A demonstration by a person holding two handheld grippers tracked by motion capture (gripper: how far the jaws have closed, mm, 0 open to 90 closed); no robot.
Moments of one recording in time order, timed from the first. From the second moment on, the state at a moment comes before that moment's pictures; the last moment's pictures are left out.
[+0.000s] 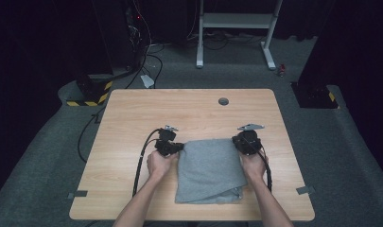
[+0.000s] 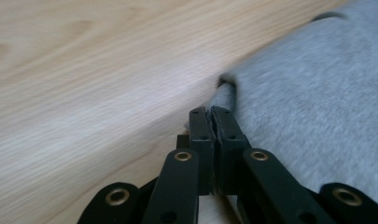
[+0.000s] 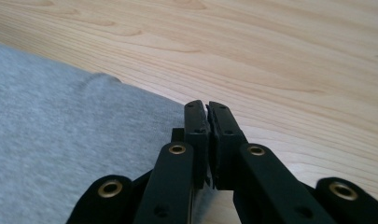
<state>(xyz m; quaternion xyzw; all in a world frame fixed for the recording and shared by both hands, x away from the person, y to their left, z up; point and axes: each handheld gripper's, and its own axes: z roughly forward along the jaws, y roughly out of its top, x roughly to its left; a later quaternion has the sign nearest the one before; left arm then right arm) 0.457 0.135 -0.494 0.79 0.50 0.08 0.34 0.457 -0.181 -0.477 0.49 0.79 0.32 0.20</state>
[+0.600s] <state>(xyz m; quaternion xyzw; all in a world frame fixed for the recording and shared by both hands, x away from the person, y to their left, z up) 0.397 0.125 -0.481 0.80 0.42 0.09 0.42 0.396 -0.184 -0.473 0.44 0.80 0.36 0.20</state>
